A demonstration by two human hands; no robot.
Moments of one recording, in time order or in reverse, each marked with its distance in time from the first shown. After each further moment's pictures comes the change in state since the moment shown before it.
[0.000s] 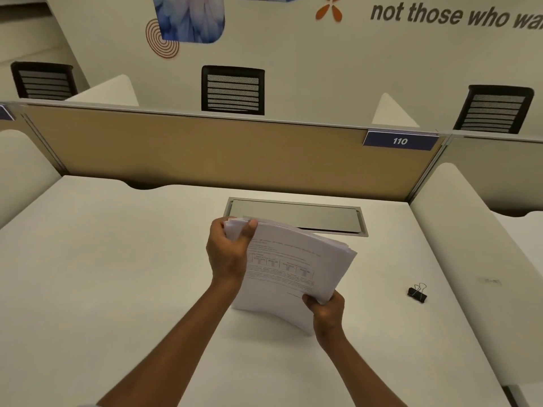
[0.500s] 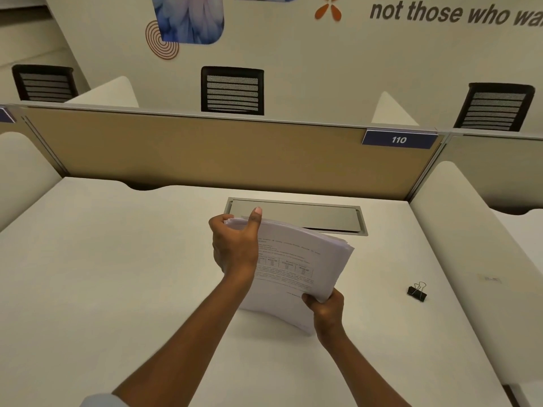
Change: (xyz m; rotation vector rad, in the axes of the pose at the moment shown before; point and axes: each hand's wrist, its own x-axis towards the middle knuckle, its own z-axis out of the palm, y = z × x) left_hand -0.002 0.025 0.024 0.227 0.201 -0.192; right_hand 0.003 0.000 -0.003 0.039 -0.034 0.014
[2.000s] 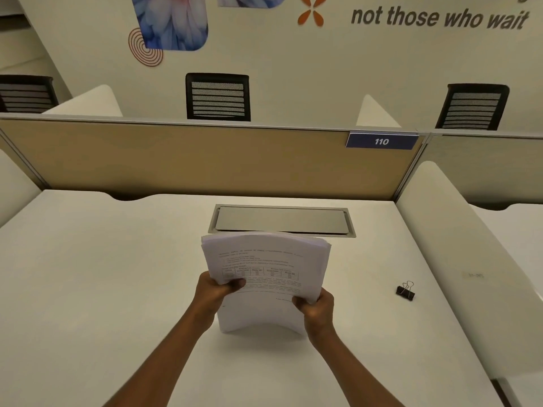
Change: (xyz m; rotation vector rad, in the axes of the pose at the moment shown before) left_hand 0.025 -0.114 -0.017 -0.348 -0.692 -0.082; right_hand 0.007 -0.005 -0.003 -0.012 -0.013 -0.024
